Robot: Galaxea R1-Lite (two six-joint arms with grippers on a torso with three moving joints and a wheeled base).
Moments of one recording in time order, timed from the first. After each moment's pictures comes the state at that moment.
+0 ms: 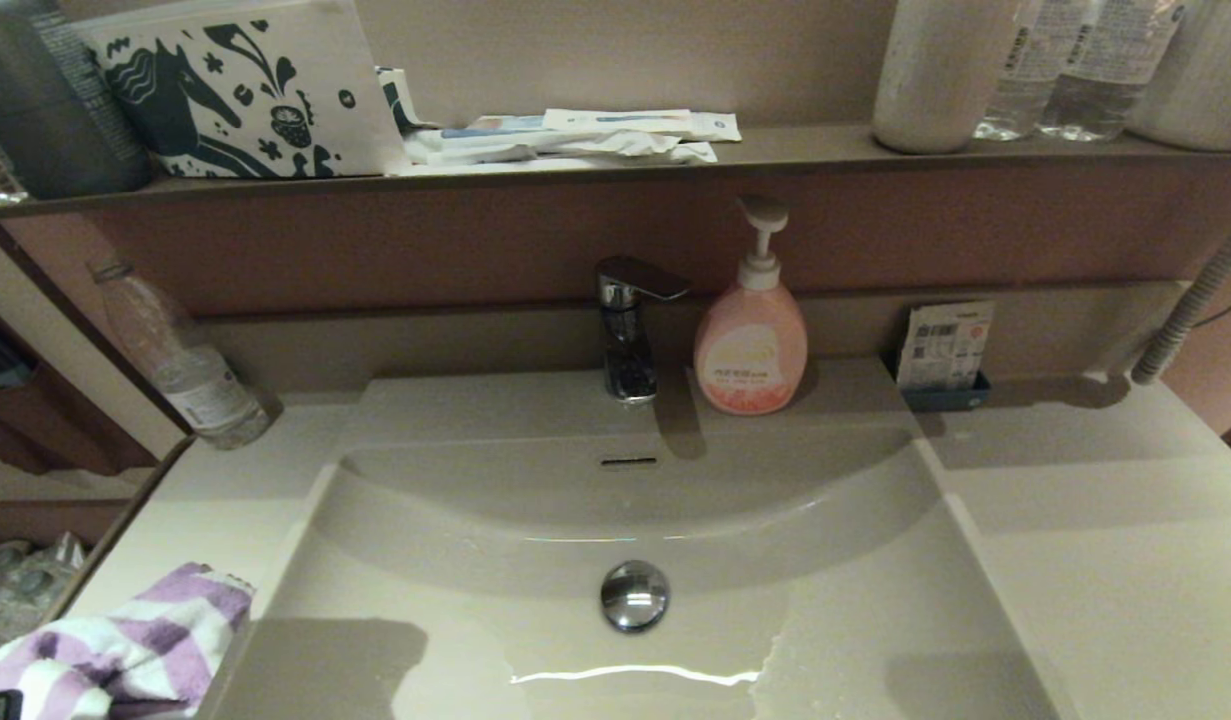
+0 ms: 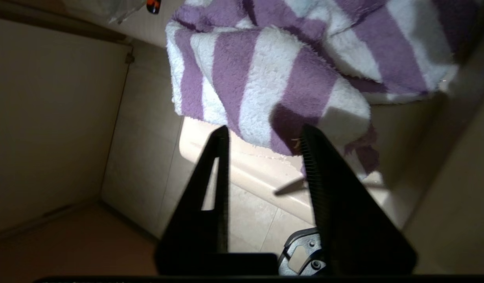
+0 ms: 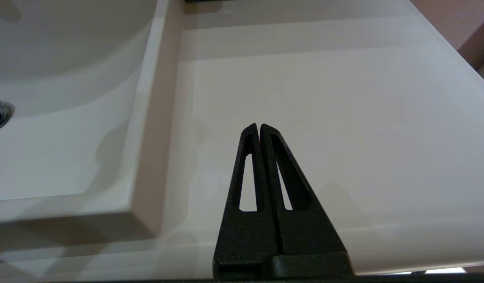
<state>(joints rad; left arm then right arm) 0.13 0.96 -0.62 0.55 0.49 -0.01 0.00 0.00 0.00 -0.01 -0.01 0.02</state>
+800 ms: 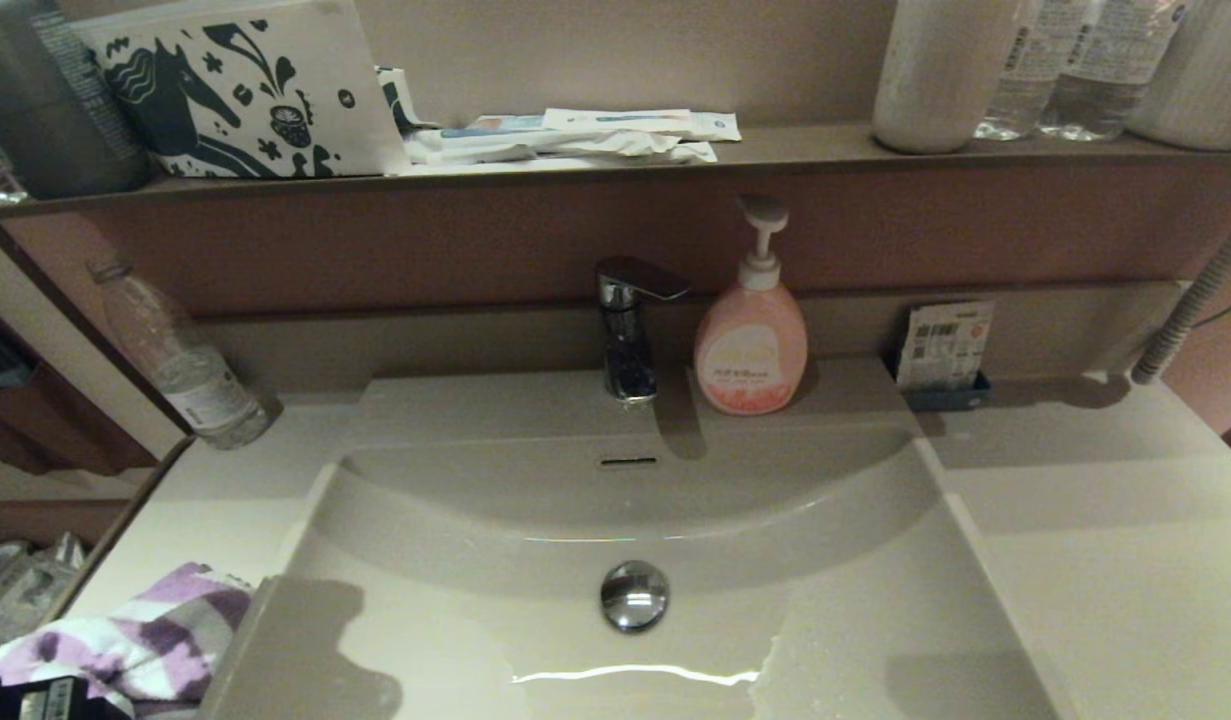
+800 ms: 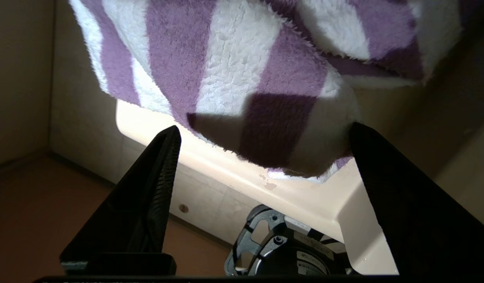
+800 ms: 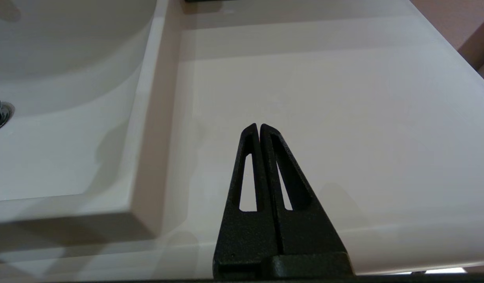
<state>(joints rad) 0.29 1.17 -0.62 0.54 0.27 -0.03 0.00 0.00 0.00 -0.01 -0.01 0.02</state>
